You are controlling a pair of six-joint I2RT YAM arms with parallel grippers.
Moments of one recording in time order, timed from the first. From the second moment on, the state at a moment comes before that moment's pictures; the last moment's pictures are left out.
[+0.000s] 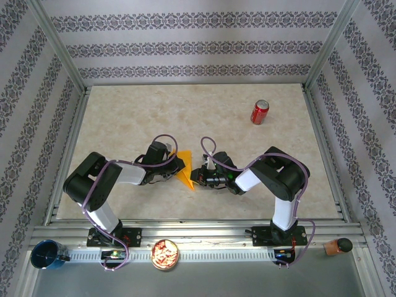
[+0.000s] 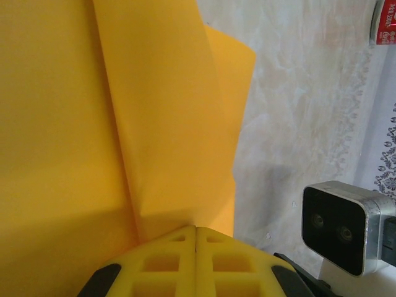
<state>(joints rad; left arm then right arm) -0.48 1.69 0.57 0.37 0.40 -1.08 0.72 1.87 0.53 0.76 -0.55 1.15</state>
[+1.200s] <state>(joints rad) -0.48 1.55 0.45 0.31 0.30 -1.13 0.72 1.85 0.51 0.75 -0.54 1.15</state>
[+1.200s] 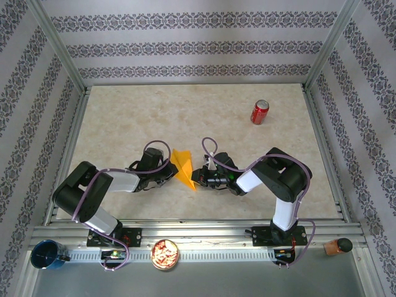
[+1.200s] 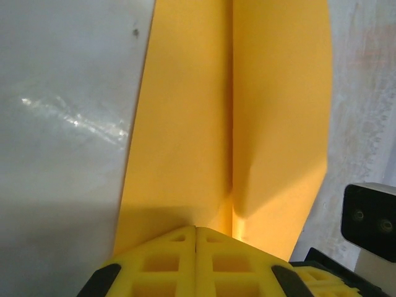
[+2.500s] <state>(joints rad) -0.50 1.64 0.58 0.31 0.34 -1.07 0.72 1.84 0.53 0.71 -0.54 1.13</state>
